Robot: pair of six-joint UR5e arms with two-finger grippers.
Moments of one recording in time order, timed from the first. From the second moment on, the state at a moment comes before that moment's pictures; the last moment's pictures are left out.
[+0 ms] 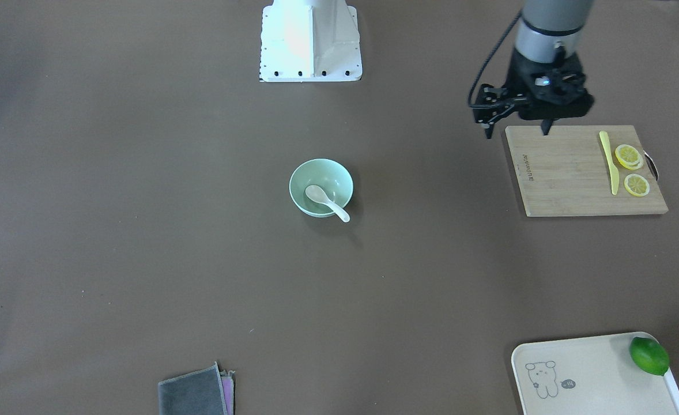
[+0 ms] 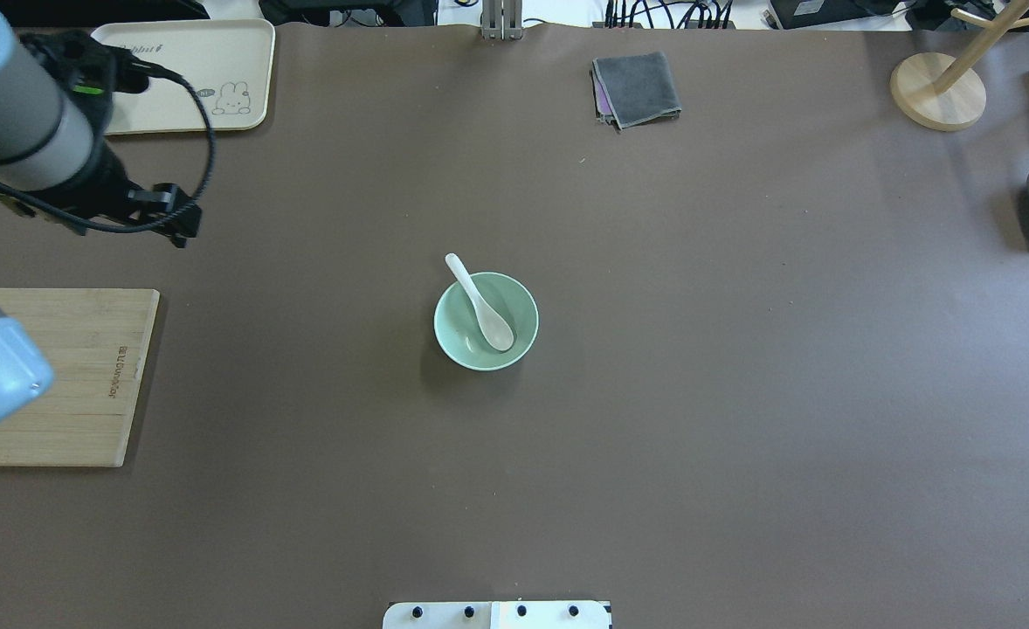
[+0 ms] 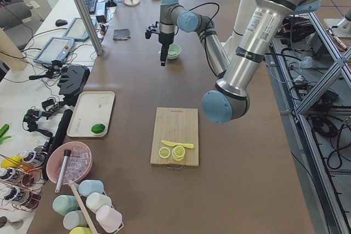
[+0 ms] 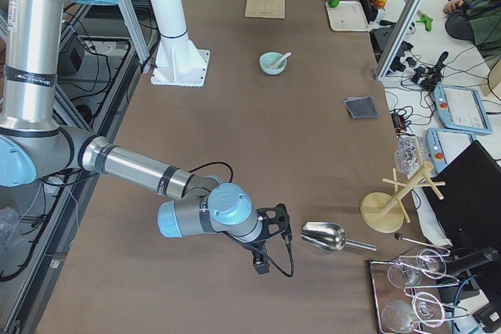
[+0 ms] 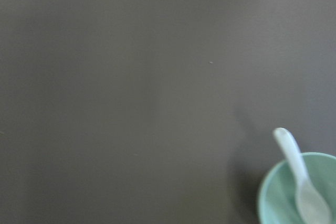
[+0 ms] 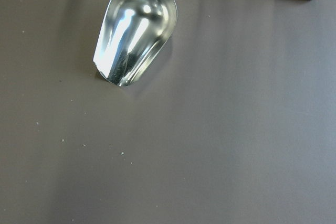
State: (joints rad) left arm -0.93 -1.94 -2.16 -1.10 -1.99 -0.72; right arm 1.70 -1.78 1.50 -1.03 2.32 -0.12
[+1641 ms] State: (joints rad) left arm -1.58 -1.42 -1.95 -1.22 -2.33 0.20; right arm 1.61 -1.71 1.83 -1.78 2.32 -0.13
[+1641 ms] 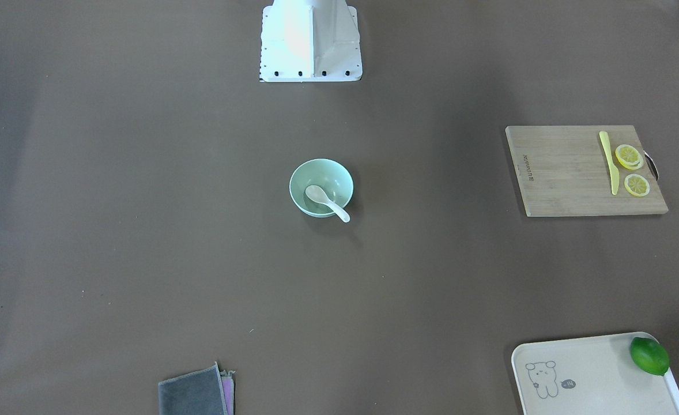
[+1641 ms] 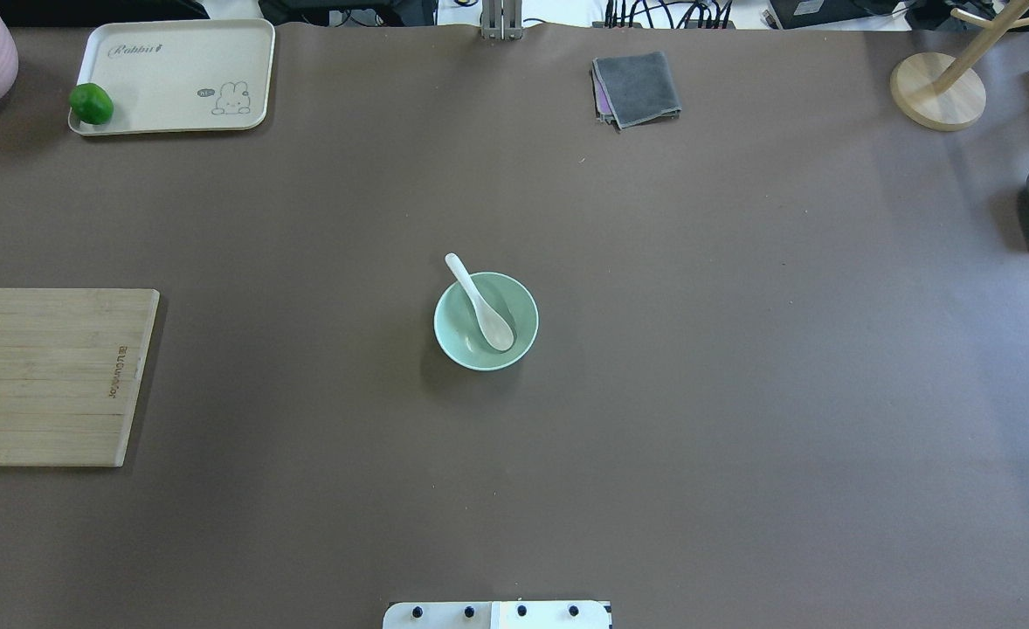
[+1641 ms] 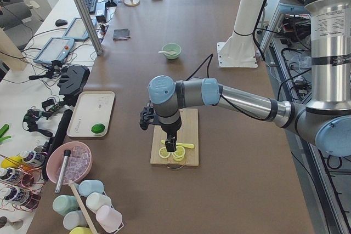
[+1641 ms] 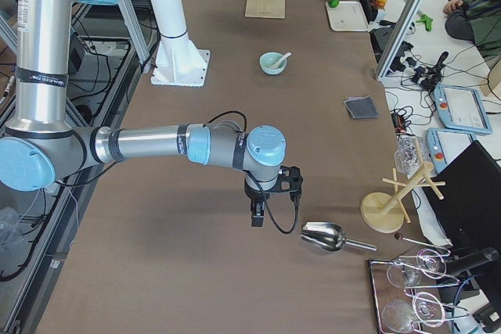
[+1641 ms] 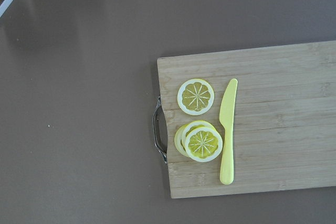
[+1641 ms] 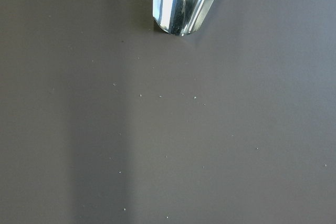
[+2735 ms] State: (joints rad) left arm -1.68 -1.33 -1.96 -1.38 -2.33 0.18; right arm 1.61 -1.72 1.83 -1.78 2.32 -0.12
